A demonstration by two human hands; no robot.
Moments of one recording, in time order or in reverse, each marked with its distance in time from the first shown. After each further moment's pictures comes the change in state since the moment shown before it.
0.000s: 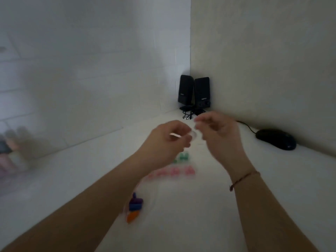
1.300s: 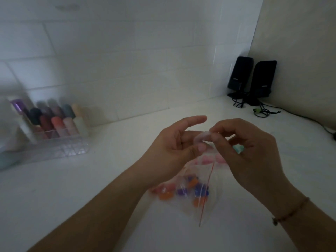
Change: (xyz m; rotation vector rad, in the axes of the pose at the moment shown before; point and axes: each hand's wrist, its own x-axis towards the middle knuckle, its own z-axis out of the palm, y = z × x) left_hand -0.085 -0.062 -0.091 -0.498 -0.015 0.018; right_hand -0.065 -0.040 0.092 -0.206 -0.211 -0.429
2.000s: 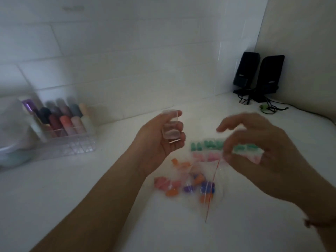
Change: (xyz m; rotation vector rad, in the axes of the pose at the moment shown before) left_hand 0.016 -0.002 -0.031 -0.417 0.294 -0.257; right_hand 0.002 -0.002 -0.026 -0.057 -0.308 -0.050
